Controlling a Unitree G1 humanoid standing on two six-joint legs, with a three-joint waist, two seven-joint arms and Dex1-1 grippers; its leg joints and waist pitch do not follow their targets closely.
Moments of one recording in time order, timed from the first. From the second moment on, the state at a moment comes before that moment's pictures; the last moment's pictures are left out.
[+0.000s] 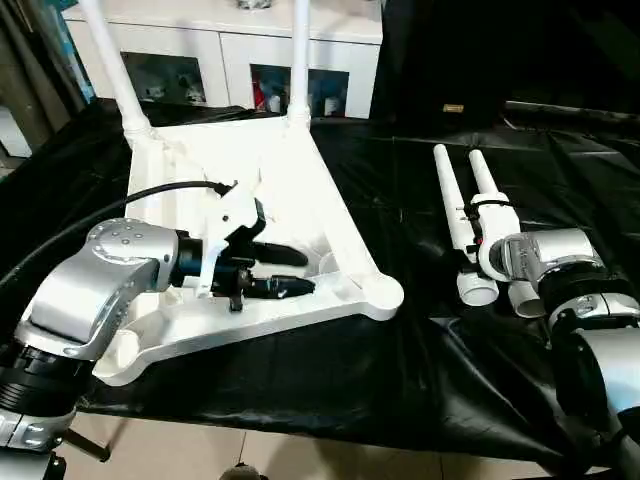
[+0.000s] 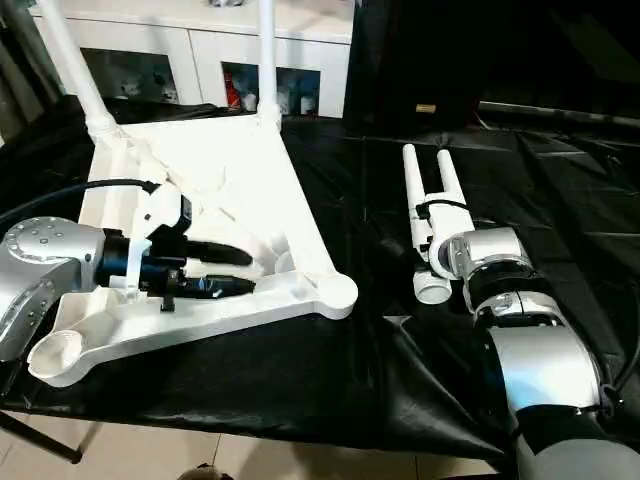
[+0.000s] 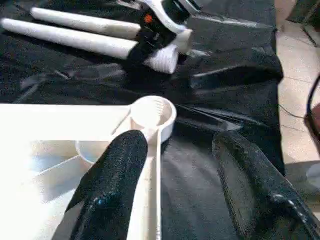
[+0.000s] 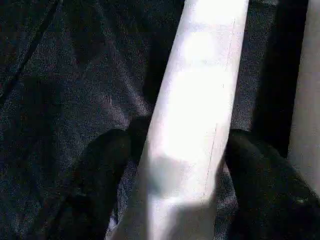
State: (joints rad) left arm -0.52 0.65 -0.17 -0.11 -0.38 0.63 -1.13; right arm -0.99 -0.39 -0.04 1.16 0.01 0.67 0.35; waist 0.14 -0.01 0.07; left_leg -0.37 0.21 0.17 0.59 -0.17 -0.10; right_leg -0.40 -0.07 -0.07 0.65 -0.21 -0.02
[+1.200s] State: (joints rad) left arm -0.87 0.14 0.22 0.25 -0.61 0.80 -0.54; right arm -0.66 -0.27 -0.18 0.31 0.56 0.58 0.99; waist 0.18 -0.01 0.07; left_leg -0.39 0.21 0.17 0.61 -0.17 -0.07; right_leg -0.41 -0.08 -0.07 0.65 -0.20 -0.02
